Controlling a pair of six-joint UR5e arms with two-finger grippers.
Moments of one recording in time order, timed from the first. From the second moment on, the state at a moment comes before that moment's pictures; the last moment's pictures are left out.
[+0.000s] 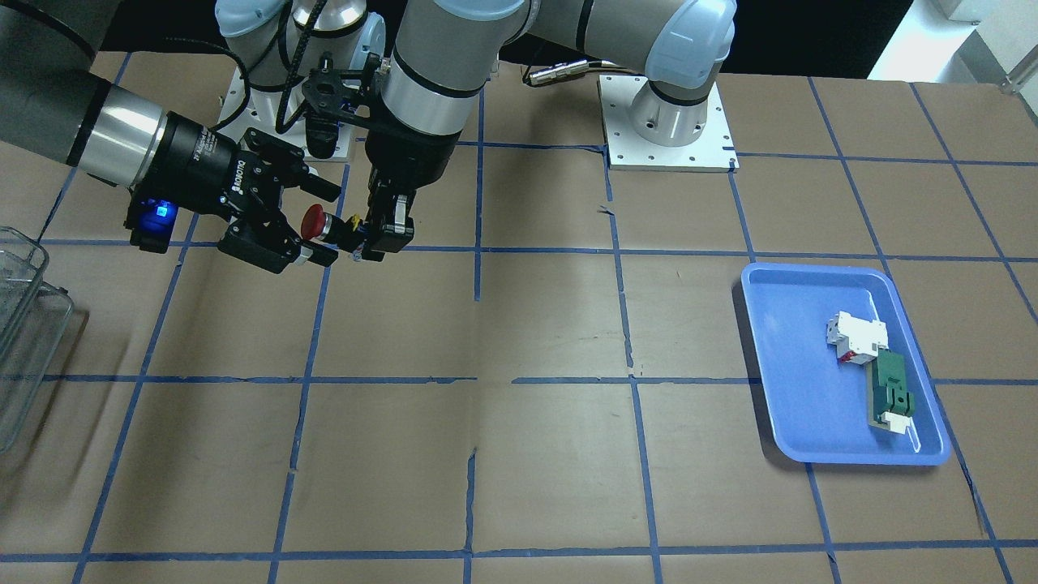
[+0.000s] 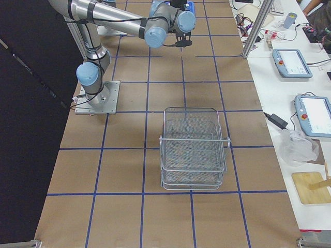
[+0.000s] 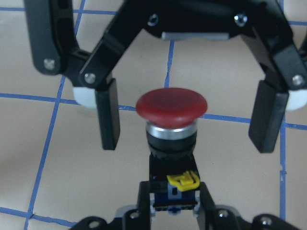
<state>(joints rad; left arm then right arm) -2.03 -1.83 -1.49 -1.09 1.29 0.94 1.36 -1.53 1.73 -1.48 -0.75 1.09</state>
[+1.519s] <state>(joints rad) -2.03 -1.83 -1.48 -1.10 1.30 0.93 1.36 -1.54 1.71 -1.47 -0.74 1.08</state>
